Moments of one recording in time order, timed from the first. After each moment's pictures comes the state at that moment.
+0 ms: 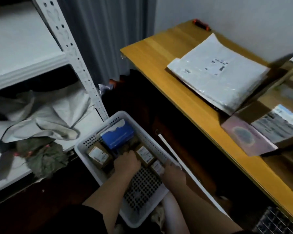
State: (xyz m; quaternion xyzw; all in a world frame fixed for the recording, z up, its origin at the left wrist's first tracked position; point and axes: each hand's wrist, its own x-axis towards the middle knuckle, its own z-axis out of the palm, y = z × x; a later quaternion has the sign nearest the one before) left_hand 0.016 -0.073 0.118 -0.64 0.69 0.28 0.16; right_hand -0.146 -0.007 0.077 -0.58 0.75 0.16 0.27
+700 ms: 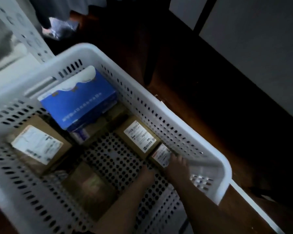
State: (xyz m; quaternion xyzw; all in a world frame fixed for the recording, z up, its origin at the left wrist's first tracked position) left_hand -0.051 -0.088 -0.388 -0.62 0.43 0.65 0.07; right_hand -0.165 -0.054 -0.395 -0.46 0.84 0.12 0.27
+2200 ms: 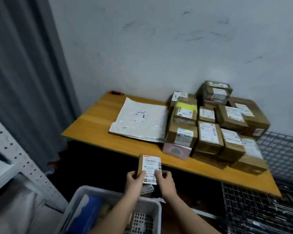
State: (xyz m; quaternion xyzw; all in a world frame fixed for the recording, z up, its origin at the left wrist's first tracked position) left_hand -0.036 -0.087 0.248 -0.52 0.52 0.66 -0.14; right_hand -0.117 0.000 0.256 -0.07 0.82 -0.48 0.31
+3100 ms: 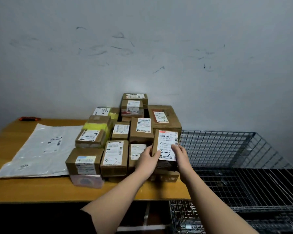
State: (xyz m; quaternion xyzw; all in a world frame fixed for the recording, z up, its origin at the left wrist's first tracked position) left_hand -0.389 0.157 0.374 -0.23 0.77 0.59 -0.06; right_hand -0.448 0.277 0.372 0.04 0.68 -0.71 0.18
